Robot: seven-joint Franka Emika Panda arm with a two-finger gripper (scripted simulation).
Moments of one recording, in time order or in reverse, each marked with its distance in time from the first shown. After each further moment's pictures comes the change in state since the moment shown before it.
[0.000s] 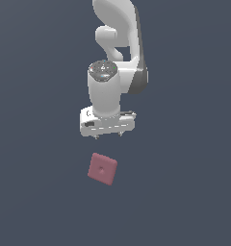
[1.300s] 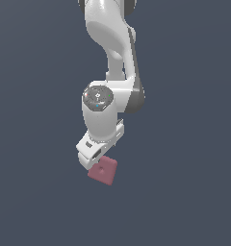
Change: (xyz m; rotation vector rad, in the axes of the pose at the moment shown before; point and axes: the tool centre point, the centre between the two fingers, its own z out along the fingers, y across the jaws) arm 0.058 0.021 0.030 -0.003 -0.009 -0.705
